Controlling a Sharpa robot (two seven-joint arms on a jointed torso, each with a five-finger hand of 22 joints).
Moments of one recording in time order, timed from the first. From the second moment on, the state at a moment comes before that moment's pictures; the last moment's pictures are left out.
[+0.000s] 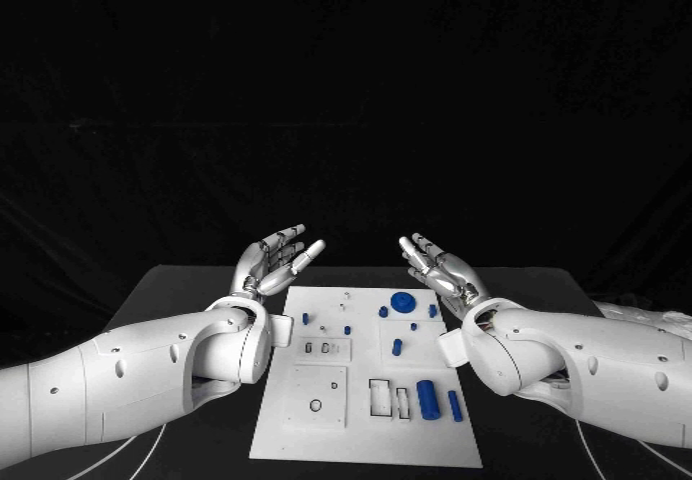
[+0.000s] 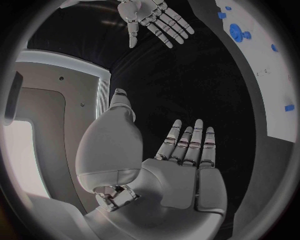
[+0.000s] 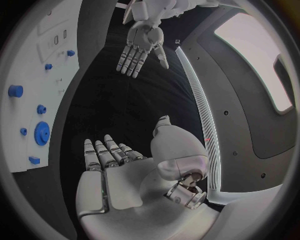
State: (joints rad) left arm 1.15 -0.74 -0.15 1.49 -0.04 -0.73 0.65; left_hand 1.14 -0.28 -0.22 0.29 0.19 0.54 0.16 0.11 0.07 0.41 0.19 0.04 0.04 0.38 0.18 0.39 0.08 0.11 0.34 0.22 0.06 0.06; right arm 1.21 -0.79 -0.21 1.59 -0.22 -0.57 0.38; right_hand 0.89 0.20 -0.28 0.28 0.04 0.00 0.12 0.00 0.00 0.11 0.28 0.22 0.05 0.07 0.26 0.02 0.02 0.08 0.09 0.28 0.03 0.02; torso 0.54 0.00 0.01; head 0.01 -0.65
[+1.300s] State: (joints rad) left arm 1.18 -0.74 -0.16 1.44 -0.20 -0.63 0.62; left_hand 1.15 -0.13 -0.10 0.30 0.10 0.73 0.18 0.34 0.13 1.05 0.15 0.10 0.08 0.97 0.11 0.42 0.14 0.17 0.96 0.21 0.33 0.16; right arm 1.33 -0.72 -0.22 1.37 -0.55 -0.35 0.22; right_hand 1.32 0.19 -0.24 0.19 0.06 0.91 0.19 0.26 0.15 0.87 0.13 0.49 0.06 1.47 0.05 1.56 1.31 0.01 1.47 0.16 1.56 1.31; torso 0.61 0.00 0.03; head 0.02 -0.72
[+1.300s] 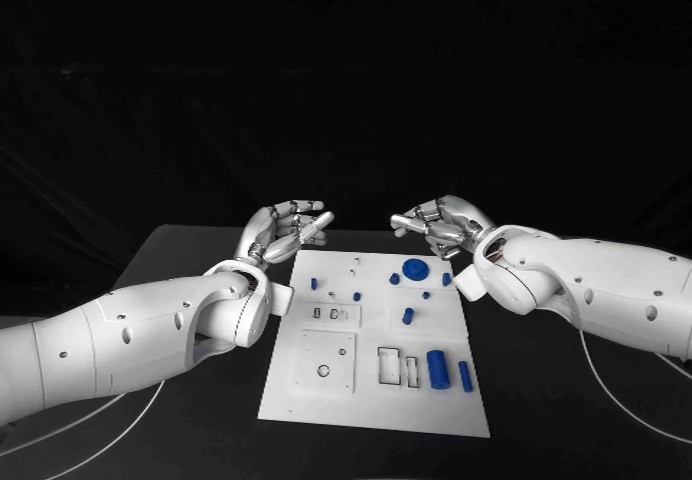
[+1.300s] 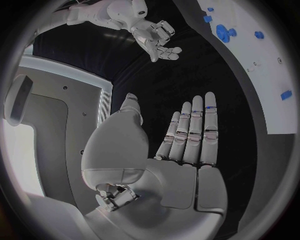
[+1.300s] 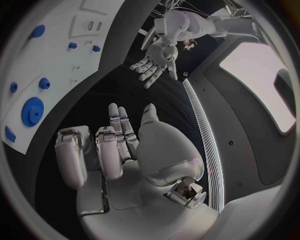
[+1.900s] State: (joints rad) left arm 1.18 -0.77 -0.16 1.48 -0.22 -0.60 0.58; left_hand 1.15 -0.08 -0.08 0.29 0.09 0.81 0.18 0.35 0.14 1.07 0.14 0.09 0.08 0.98 0.11 0.40 0.16 0.17 0.96 0.22 0.33 0.15; right arm 1.33 -0.67 -0.21 1.26 -1.12 -0.38 0.04; right_hand 1.52 0.15 -0.16 0.08 0.06 0.99 0.14 0.16 0.10 1.00 0.11 0.24 0.06 1.46 0.04 1.57 1.31 0.01 1.47 0.15 1.57 1.31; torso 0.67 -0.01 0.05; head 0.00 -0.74
